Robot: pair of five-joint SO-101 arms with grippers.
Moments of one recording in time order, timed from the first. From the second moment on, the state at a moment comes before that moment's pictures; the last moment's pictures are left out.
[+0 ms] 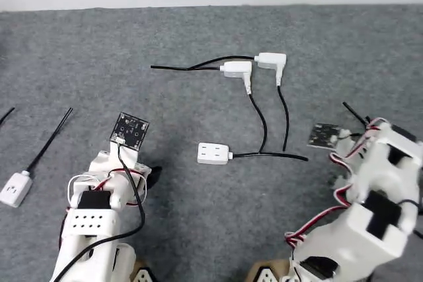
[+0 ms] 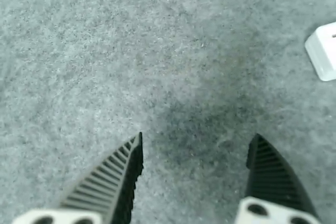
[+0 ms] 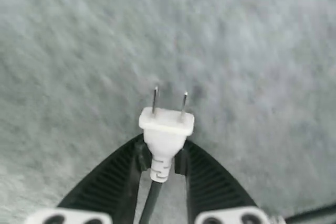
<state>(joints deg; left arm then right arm) -4.2 -52.0 80.7 38.6 -15.3 30.6 9.6 26.9 65.5 100.1</state>
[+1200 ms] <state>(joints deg) -4.2 -52.0 80.7 38.6 -15.3 9.2 10.0 27.3 63.5 76.2</state>
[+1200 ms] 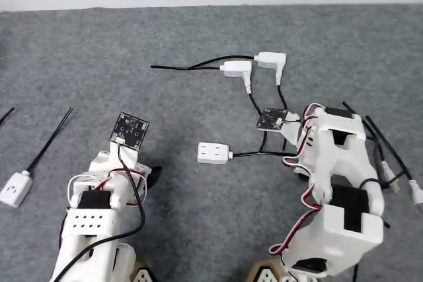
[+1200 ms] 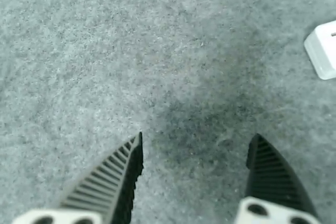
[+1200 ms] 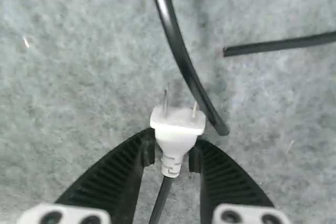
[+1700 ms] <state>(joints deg) -4.2 -52.0 80.7 38.6 -15.3 8.7 9.8 26.9 64.0 76.0</state>
